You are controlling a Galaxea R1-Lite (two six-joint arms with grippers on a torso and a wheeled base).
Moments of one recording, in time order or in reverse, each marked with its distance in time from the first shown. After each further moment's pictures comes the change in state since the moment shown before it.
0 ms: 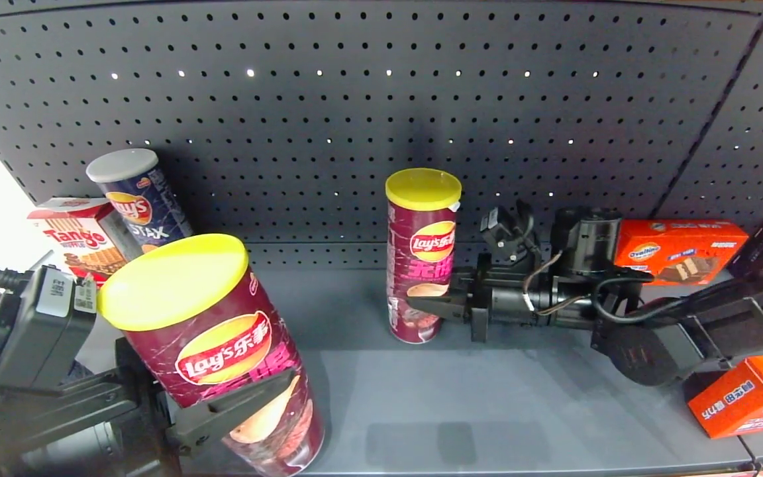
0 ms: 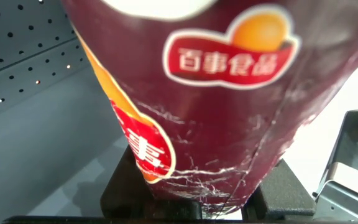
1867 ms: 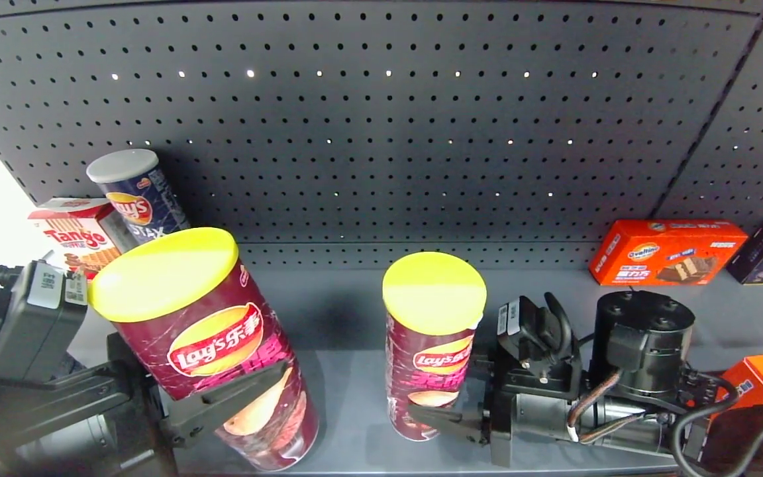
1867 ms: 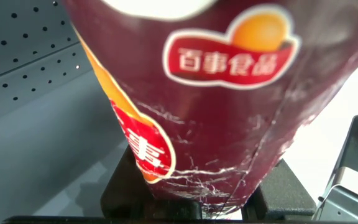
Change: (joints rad) left arm 0.028 -0.006 -0.002 0.000 -0.002 -0.001; right arm 0.194 -0.159 0.458 -0.251 -0.230 0.000
